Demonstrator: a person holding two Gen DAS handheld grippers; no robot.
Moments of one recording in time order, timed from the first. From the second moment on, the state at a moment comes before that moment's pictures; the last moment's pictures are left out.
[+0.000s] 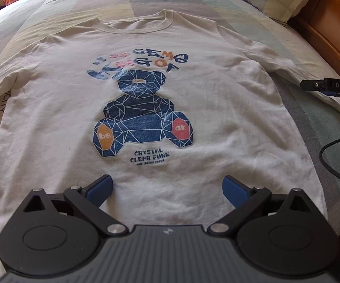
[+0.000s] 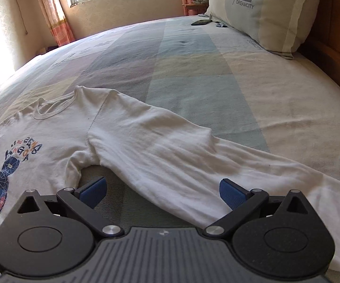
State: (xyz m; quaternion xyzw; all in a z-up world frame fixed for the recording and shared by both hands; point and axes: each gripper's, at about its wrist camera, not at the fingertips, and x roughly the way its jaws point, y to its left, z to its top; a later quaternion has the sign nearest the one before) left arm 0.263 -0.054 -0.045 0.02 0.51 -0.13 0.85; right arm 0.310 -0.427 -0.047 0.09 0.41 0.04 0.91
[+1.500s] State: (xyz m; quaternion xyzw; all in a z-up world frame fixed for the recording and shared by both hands) left arm 0.266 -0.092 -0.040 0.05 0.51 -0.16 0.84; right arm 0.248 -0.550 -0.085 0.35 0.17 -0.11 0.91
